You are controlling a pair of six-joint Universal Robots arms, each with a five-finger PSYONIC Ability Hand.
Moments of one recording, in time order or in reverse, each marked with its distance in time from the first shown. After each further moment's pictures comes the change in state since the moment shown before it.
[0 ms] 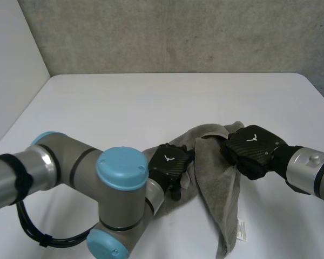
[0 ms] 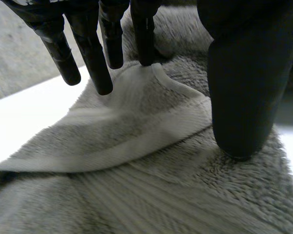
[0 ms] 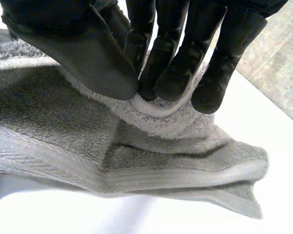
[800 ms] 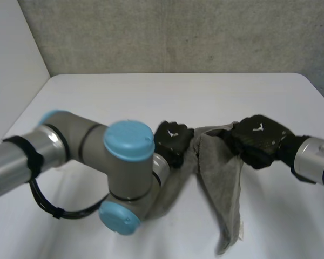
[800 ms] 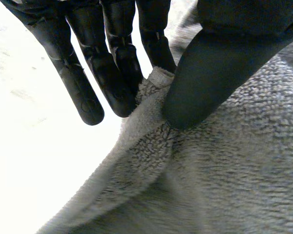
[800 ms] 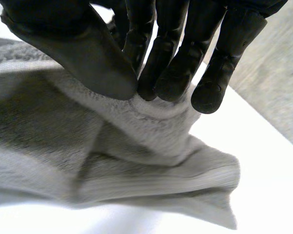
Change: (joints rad) left arm 0.026 -0.054 0.235 -0.074 -0.035 0.110; right arm -0.044 -0.001 -0.062 0.009 -0.062 -0.001; left_hand 0.763 0.830 0.675 0.840 0.795; right_hand 0.000 0.000 0.000 0.000 0.000
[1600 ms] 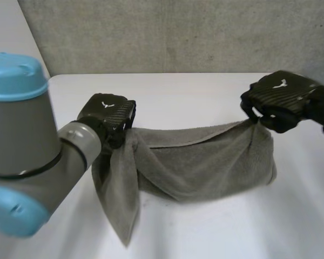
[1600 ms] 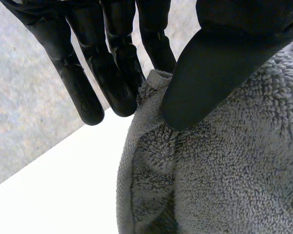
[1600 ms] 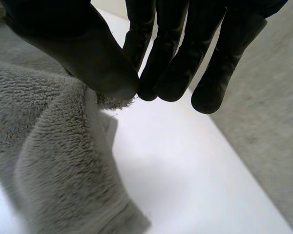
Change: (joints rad) left arm 0.198 0.464 -0.233 -0.285 0.000 0.070; right arm -0.022 -0.012 -0.366 0.369 0.014 -0.109; left_hand 0.000 0.006 0.005 0.001 0.002; right_hand 0.007 0.000 0.000 0.000 0.002
